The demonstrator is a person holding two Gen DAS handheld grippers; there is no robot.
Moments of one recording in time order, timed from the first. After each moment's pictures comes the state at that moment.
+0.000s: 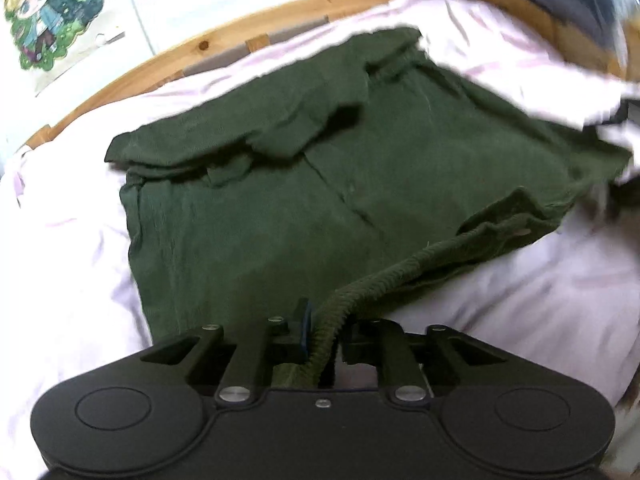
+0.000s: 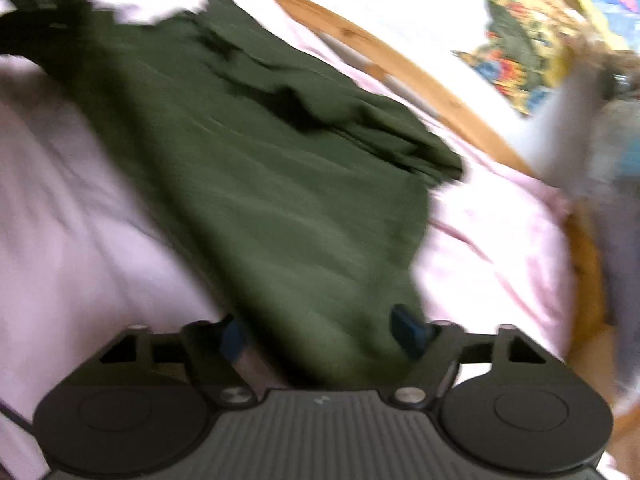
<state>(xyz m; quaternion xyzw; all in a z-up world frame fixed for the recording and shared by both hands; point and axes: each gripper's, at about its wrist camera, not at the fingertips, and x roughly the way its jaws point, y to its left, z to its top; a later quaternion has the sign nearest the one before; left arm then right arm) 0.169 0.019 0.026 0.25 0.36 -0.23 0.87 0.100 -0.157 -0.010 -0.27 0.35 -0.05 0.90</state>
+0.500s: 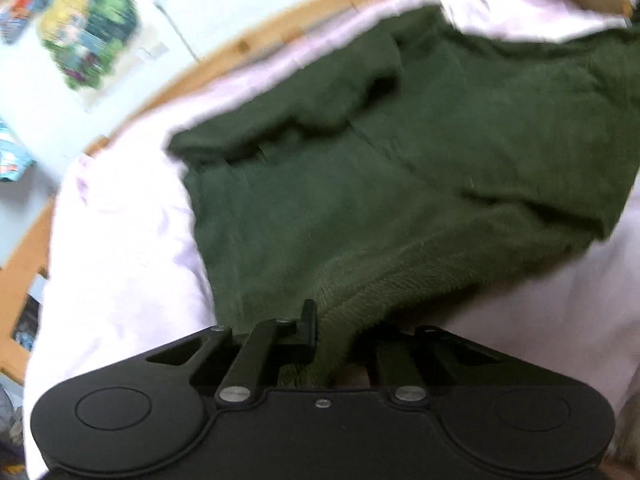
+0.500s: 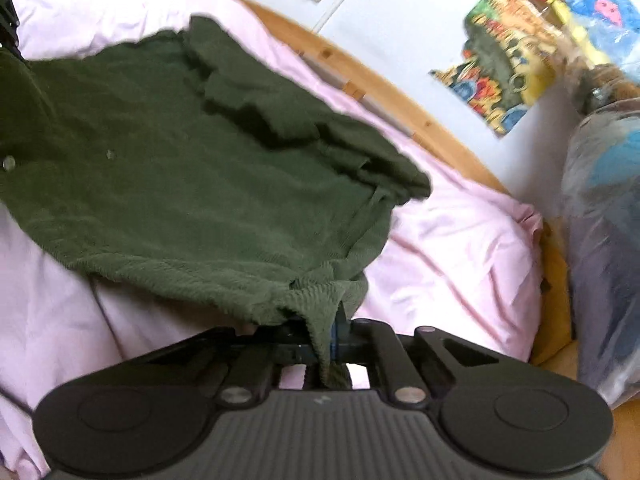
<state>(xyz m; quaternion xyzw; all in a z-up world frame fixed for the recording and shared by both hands) 0.127 0.047 0.022 0.30 0.31 -0.14 0.89 0.084 -0.179 0.023 -0.28 0.29 -0.03 0.91</state>
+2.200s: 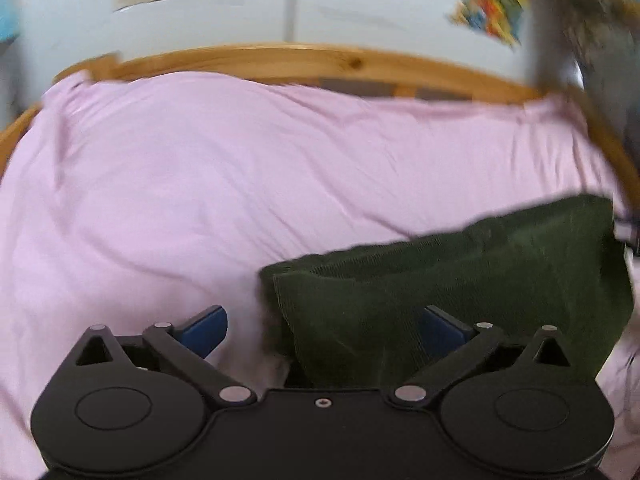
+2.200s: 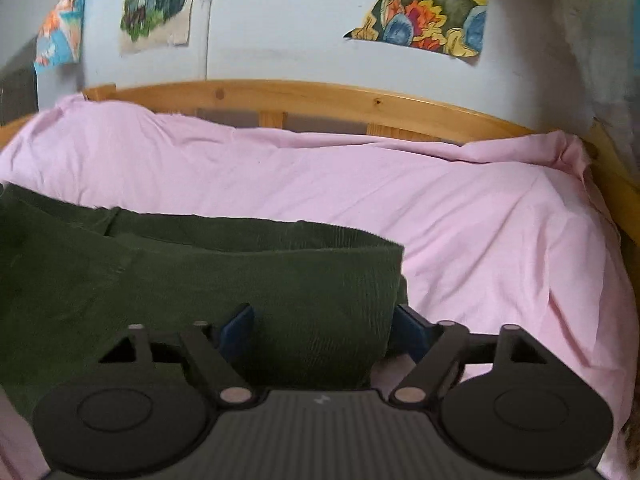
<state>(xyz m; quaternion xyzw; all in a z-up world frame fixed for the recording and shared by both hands) 0.377 0.177 0.106 0.03 0.39 -0.21 0.90 0.252 -0.298 0.049 -0.01 0.30 0.00 0.95</state>
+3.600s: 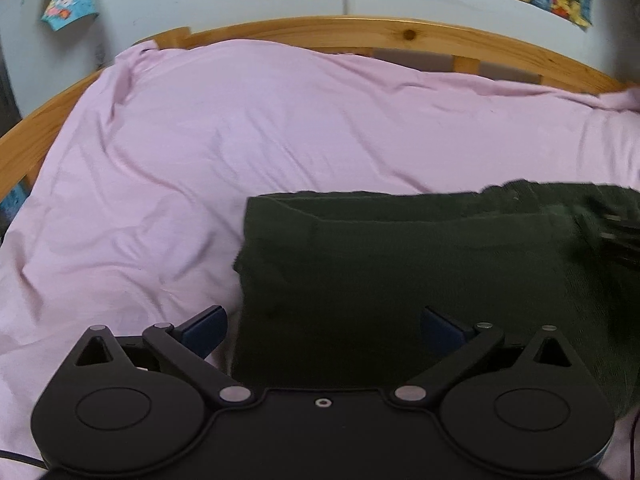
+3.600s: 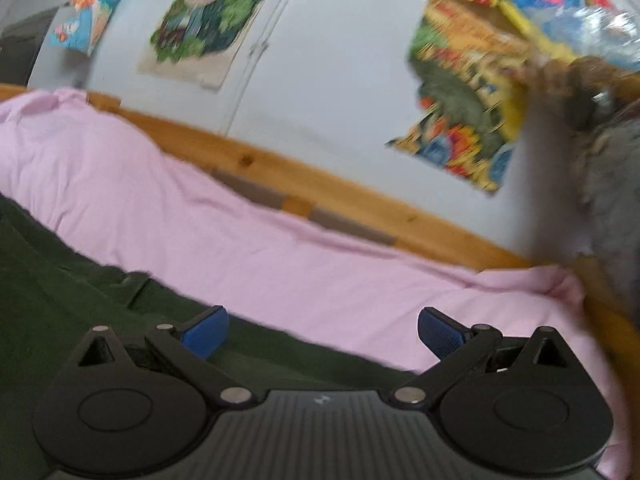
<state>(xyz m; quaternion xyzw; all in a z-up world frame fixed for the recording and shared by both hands) 0.317 0.086 0.070 0.06 0.40 -0.05 0.91 0.311 -0.141 0.024 -0.14 0.18 -0.08 0.97</state>
